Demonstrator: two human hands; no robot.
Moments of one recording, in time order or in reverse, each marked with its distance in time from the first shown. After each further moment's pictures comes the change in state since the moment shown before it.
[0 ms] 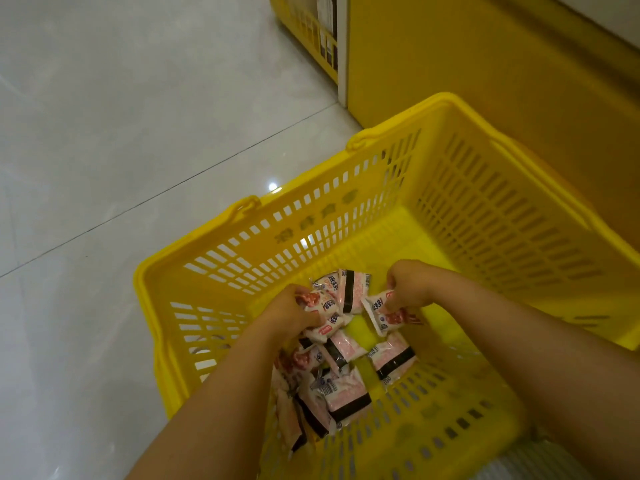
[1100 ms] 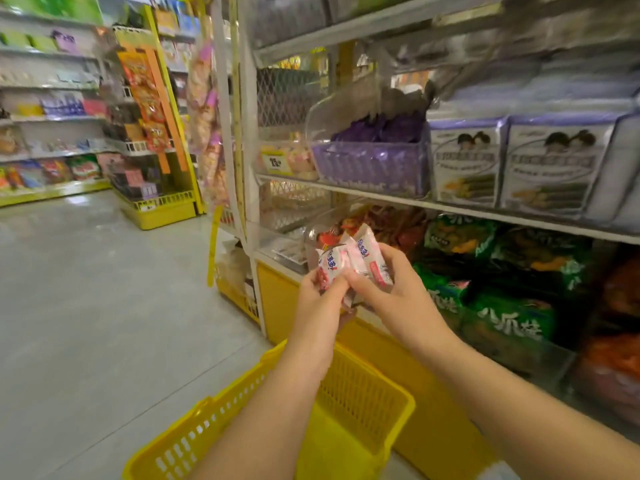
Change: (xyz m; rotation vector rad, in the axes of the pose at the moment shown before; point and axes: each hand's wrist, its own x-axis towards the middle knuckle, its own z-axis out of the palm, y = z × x) left_hand -0.340 0.247 0.041 -0.760 -0.147 0.993; right_hand -0.384 0.007 -0.077 0.967 1.305 -0.728
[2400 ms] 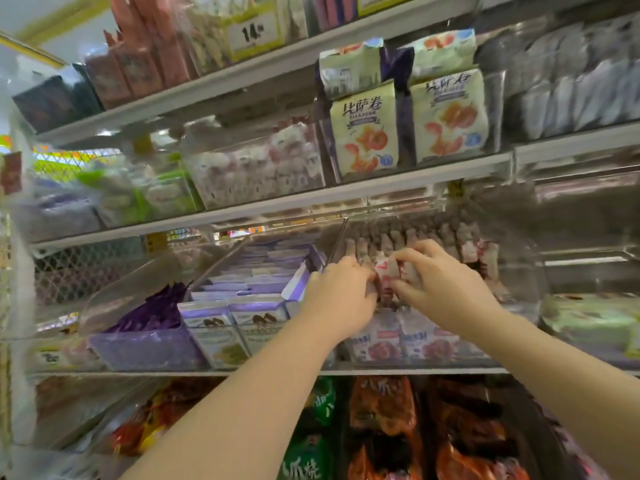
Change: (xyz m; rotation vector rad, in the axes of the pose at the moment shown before) left_hand -0.080 0.120 0.348 1.471 -0.544 1.118; right_hand -0.052 -0.147 -0.355 -1.381 0.627 -0.119
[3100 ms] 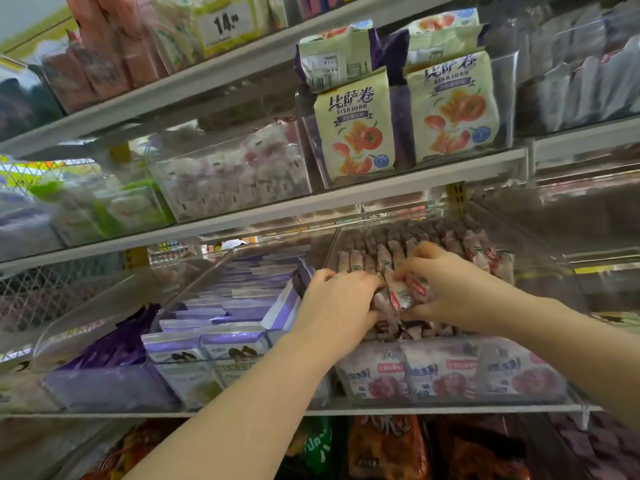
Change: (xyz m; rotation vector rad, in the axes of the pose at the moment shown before) left_hand 0.041 -0.013 0.025 0.091 0.162 0.215; right_hand 0.042 0.032 0.000 0.064 -0.255 -0.137
